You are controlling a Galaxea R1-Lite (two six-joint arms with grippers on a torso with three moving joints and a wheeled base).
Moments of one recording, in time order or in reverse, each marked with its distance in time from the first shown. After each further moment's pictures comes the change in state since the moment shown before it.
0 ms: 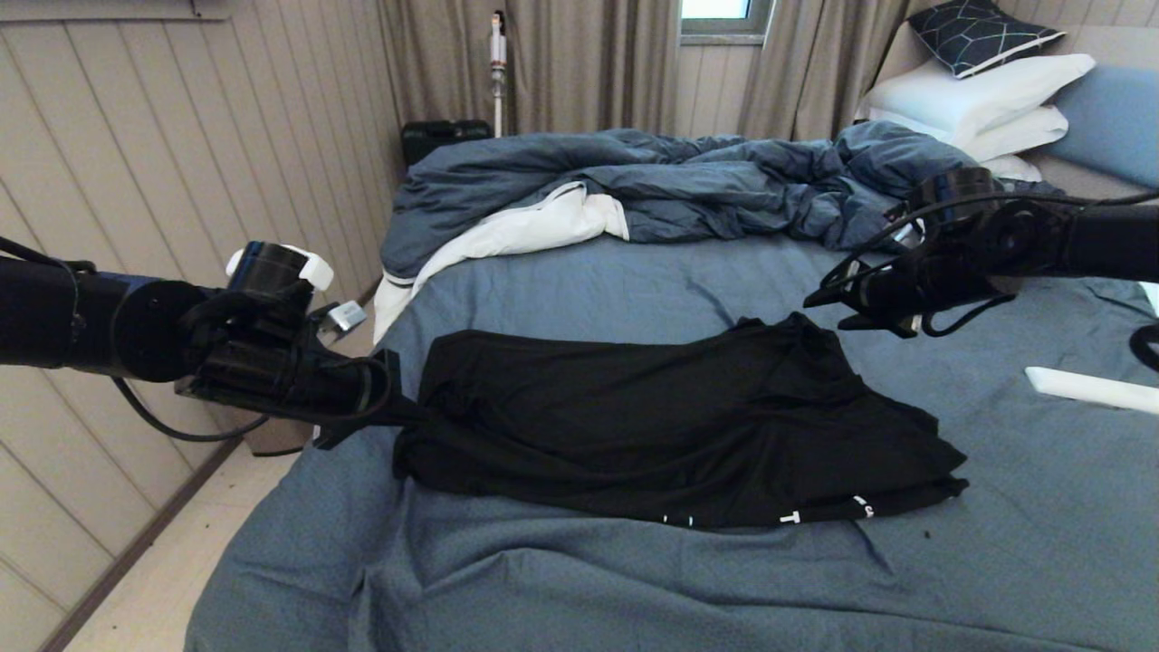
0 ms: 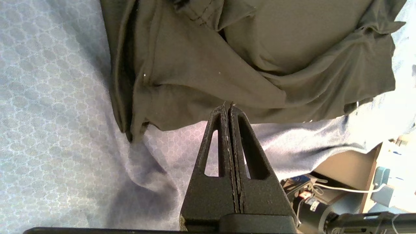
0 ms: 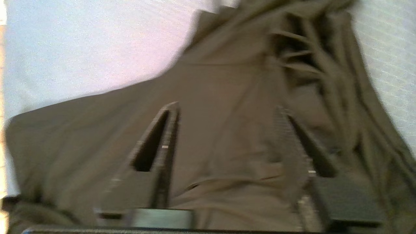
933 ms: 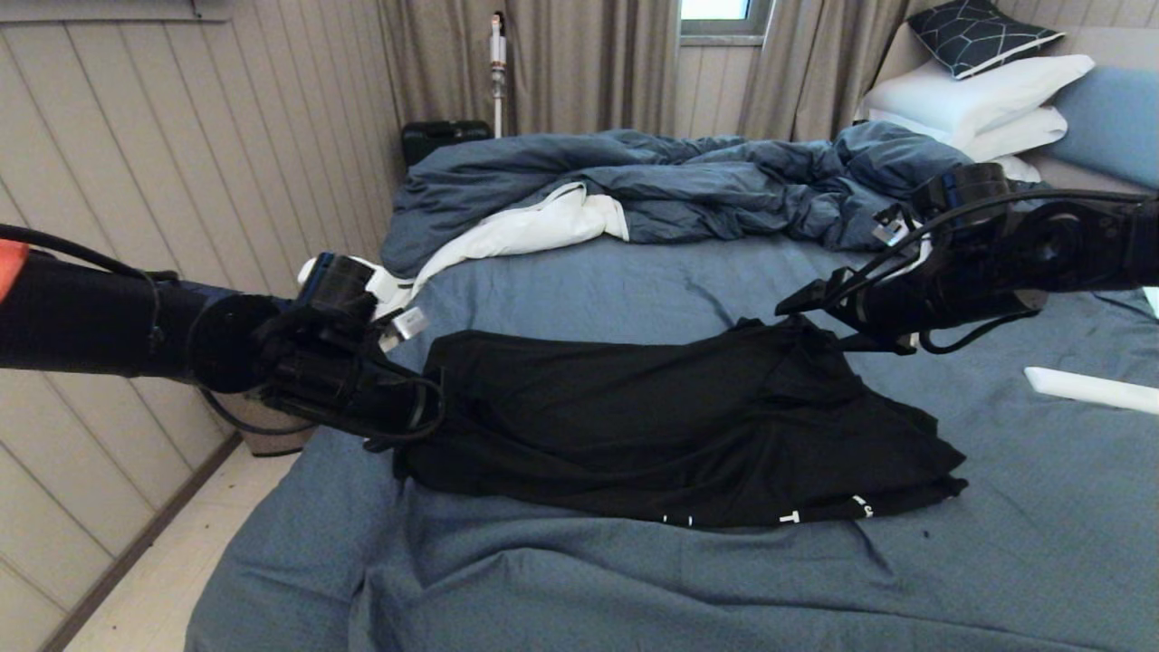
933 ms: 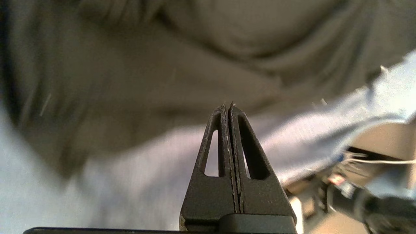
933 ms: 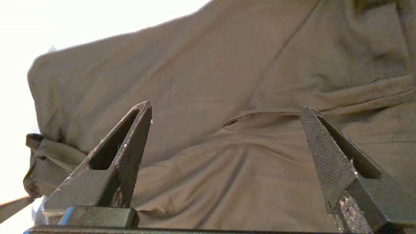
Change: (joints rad) left arm -0.141 0.068 -0.049 -0.020 0.043 0.098; right arm 0.090 -0.206 0.315 -0.088 0.030 -0.005
